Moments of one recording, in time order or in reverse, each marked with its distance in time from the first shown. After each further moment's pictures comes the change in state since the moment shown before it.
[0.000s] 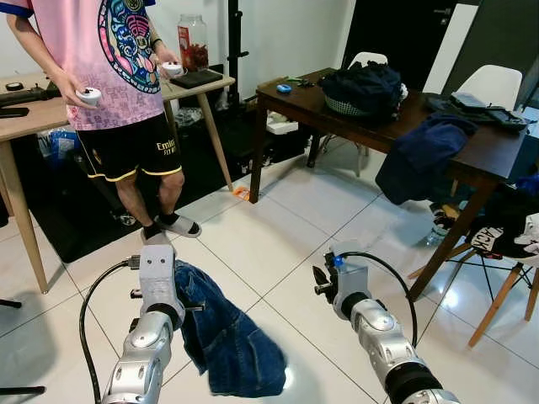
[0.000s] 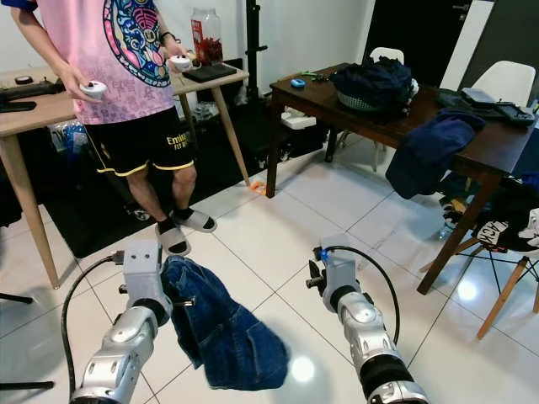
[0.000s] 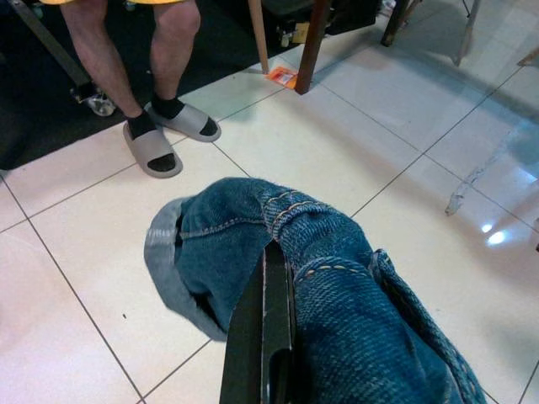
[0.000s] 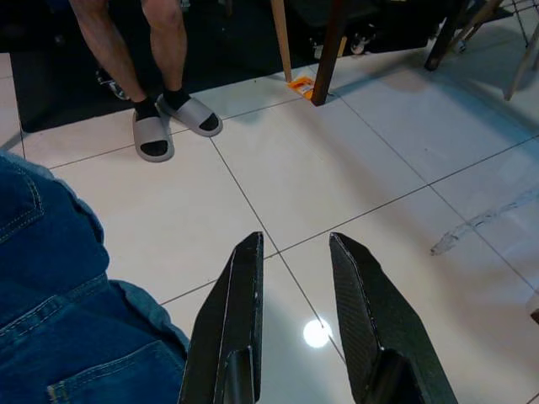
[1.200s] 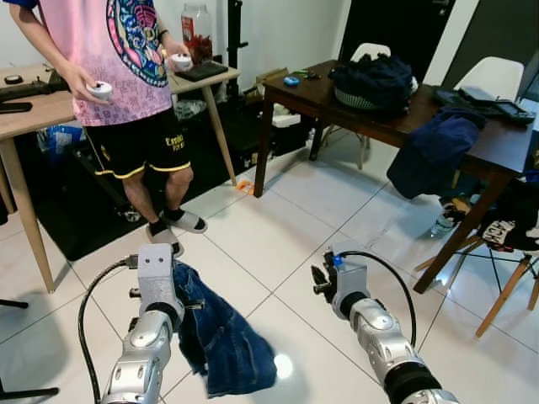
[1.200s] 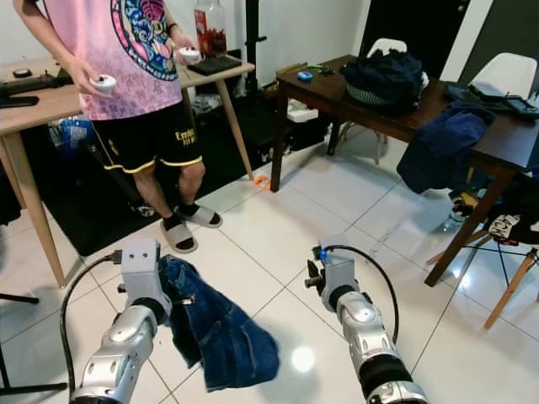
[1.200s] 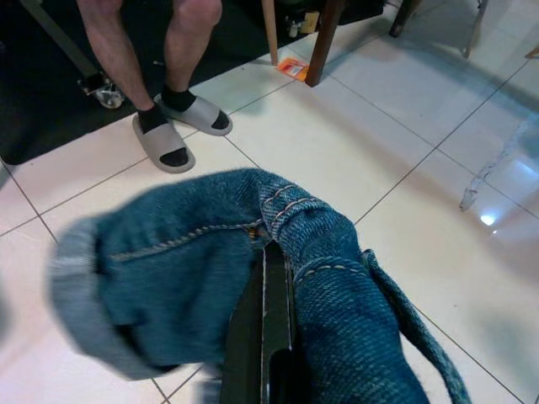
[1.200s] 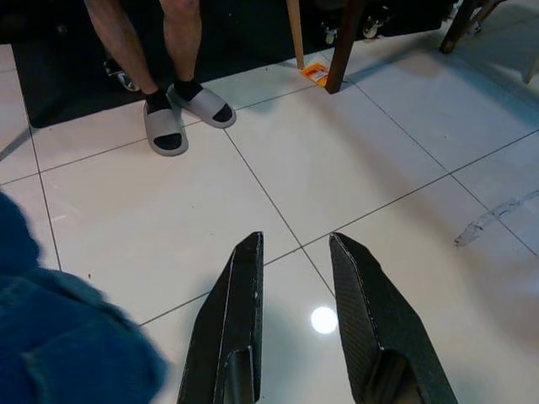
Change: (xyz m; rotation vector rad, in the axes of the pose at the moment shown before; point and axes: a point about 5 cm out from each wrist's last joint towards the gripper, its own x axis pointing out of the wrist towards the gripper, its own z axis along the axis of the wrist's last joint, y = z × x) left arm 0.000 -0.001 0.002 -0.010 -0.013 -0.010; right arm 0.001 0.002 0.001 0.002 0.000 0.010
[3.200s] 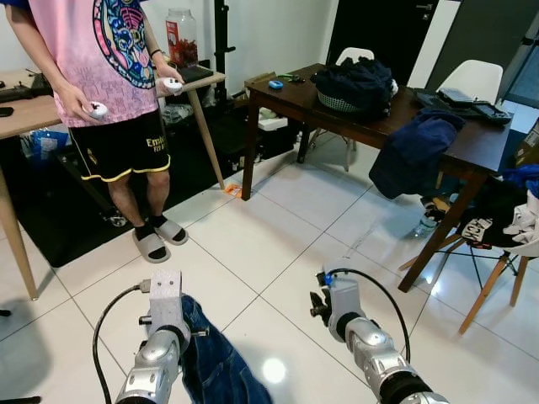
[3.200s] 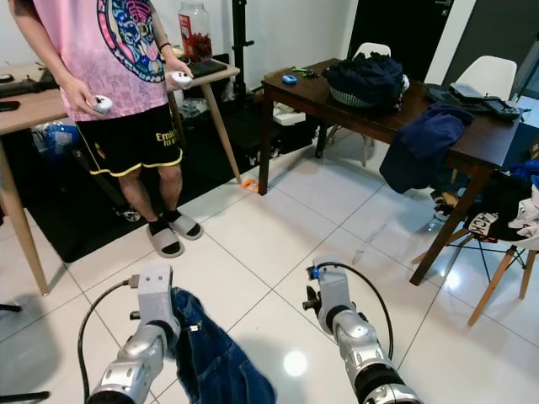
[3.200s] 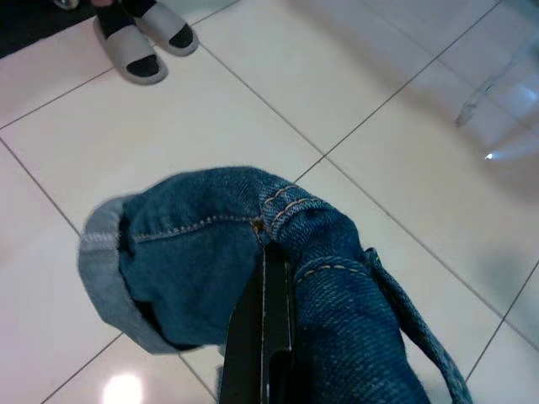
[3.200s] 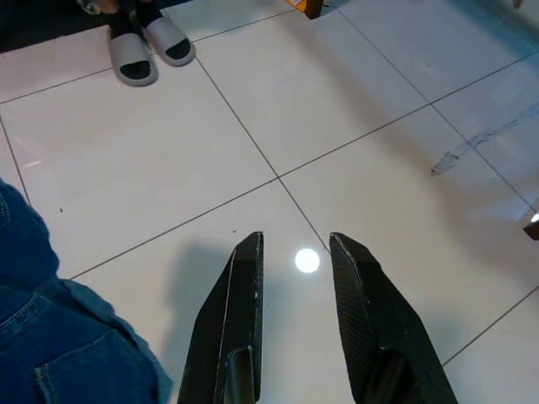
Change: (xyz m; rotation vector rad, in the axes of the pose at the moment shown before) left arm -0.005 0.004 -0.069 0.012 0.233 0.033; right arm -0.009 0.011 -0.044 -0.003 0.182 0.004
